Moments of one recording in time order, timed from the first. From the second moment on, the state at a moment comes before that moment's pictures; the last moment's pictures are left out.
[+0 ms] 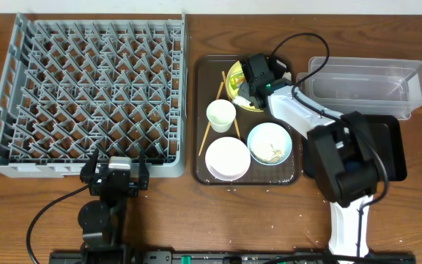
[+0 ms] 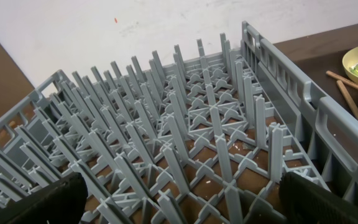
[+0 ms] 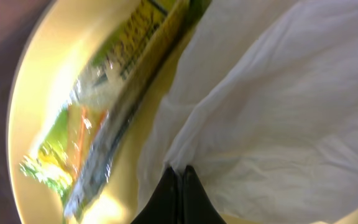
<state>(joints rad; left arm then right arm) 0.08 0.07 0.03 -0.13 0.05 0.25 0.44 2.14 1.46 -0.37 0.21 0.93</state>
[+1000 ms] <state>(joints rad) 0.08 0.07 0.03 -0.13 0.05 0.25 -0.07 1.81 1.48 -0.77 0.25 0.86</state>
